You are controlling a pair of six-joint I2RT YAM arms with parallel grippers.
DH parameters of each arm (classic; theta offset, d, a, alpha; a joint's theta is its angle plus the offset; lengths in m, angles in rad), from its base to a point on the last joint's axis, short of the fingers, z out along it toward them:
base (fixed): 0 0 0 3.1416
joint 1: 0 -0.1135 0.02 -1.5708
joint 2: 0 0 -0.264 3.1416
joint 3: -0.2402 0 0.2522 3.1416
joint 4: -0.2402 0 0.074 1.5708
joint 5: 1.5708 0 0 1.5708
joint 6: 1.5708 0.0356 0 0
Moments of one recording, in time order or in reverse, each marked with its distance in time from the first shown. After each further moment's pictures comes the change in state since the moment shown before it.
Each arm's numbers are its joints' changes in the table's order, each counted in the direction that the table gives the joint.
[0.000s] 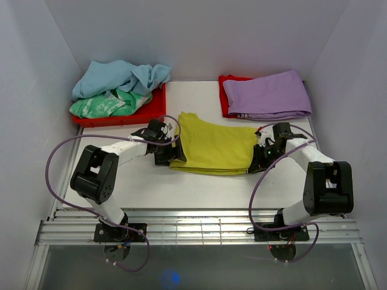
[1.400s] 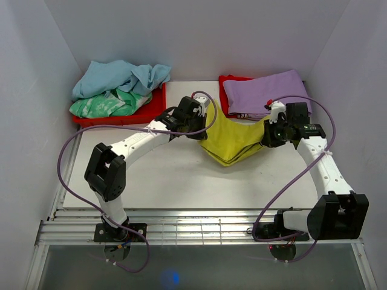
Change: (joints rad) left arm 0.267 -0.090 -0.494 -0.113 -0.209 0.154; right arm -0.010 0.216 -0.230 -0.024 0.232 -0.136
